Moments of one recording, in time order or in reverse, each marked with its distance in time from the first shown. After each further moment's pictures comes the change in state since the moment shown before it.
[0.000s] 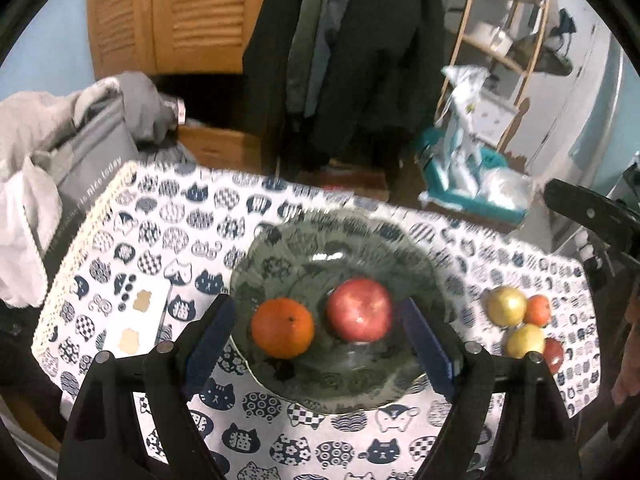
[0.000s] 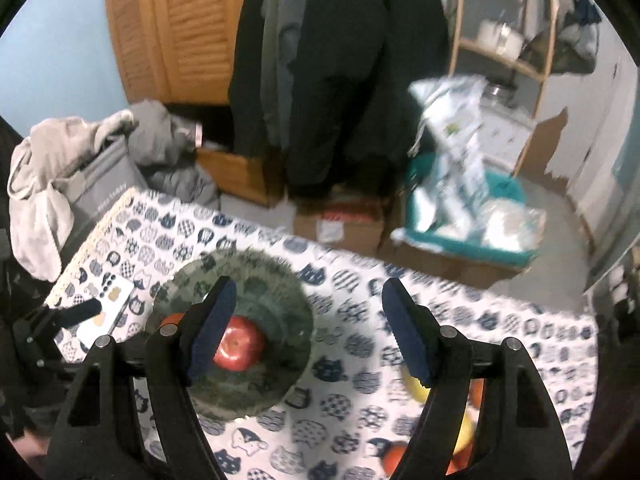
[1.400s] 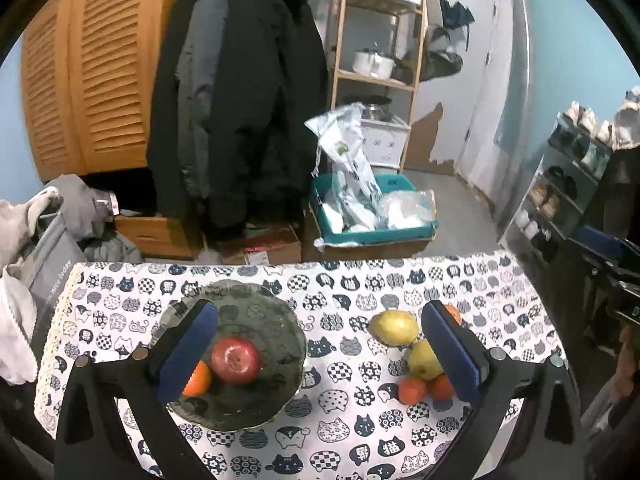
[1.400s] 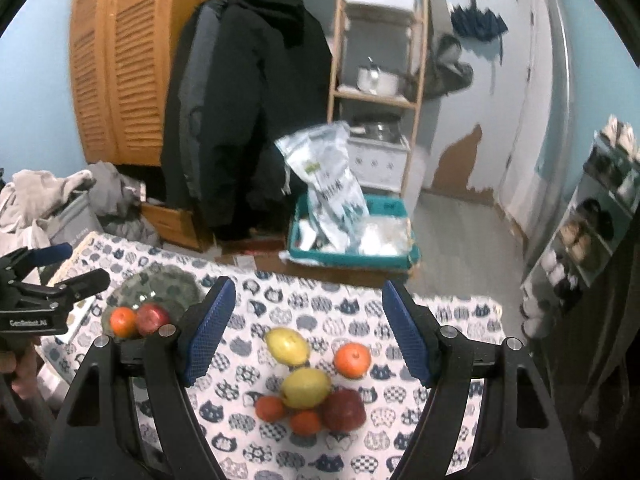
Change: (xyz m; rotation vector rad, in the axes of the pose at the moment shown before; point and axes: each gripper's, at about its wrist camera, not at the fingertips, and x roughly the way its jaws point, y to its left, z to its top) left arm -0.078 -0.143 0.007 0.236 -0.151 -0.154; right arm -0.156 -0.133 -0.072 0.116 -0.156 -0.177
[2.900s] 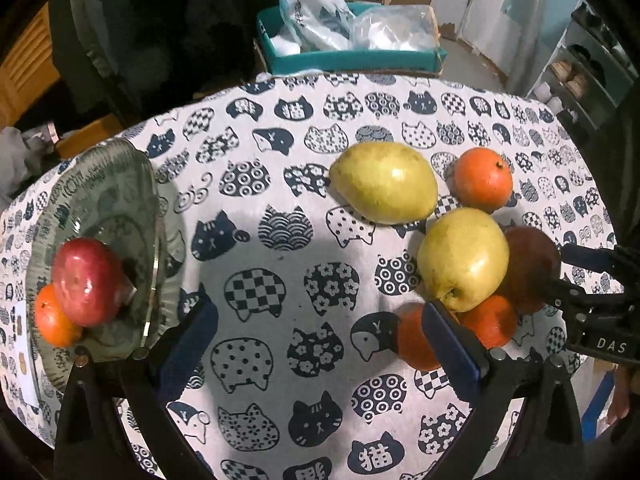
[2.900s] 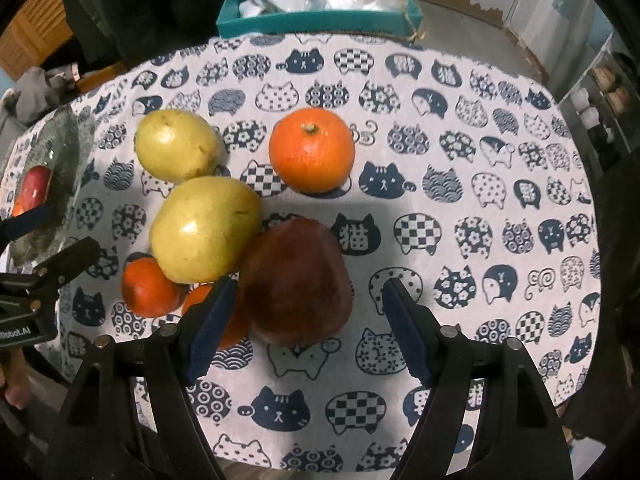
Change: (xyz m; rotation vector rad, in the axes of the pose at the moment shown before) left arm 0.195 -0.081 -0.109 0.101 0.474 0.011; right arm 0.184 -0.070 -0.165 0.156 0.640 0.018
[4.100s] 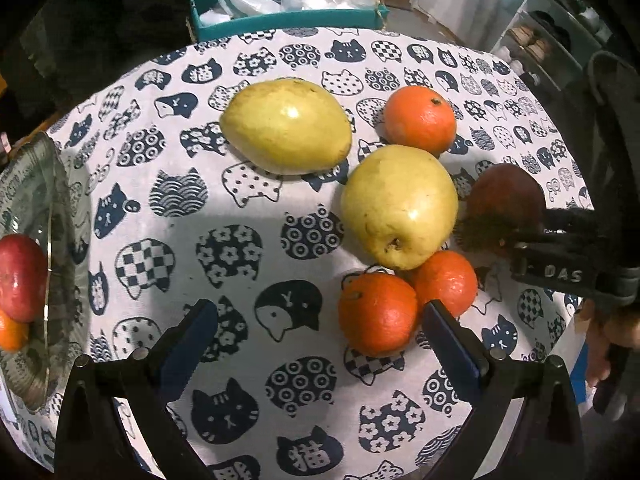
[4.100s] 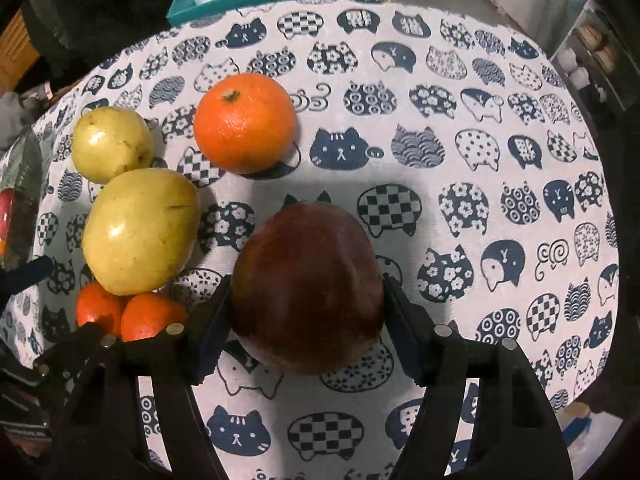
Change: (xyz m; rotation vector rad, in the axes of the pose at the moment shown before) left arm 0.024 -0.045 -0.017 0.087 0.089 -0.143; right arm 0.040 -0.043 -0.006 0.104 0.055 -0.011
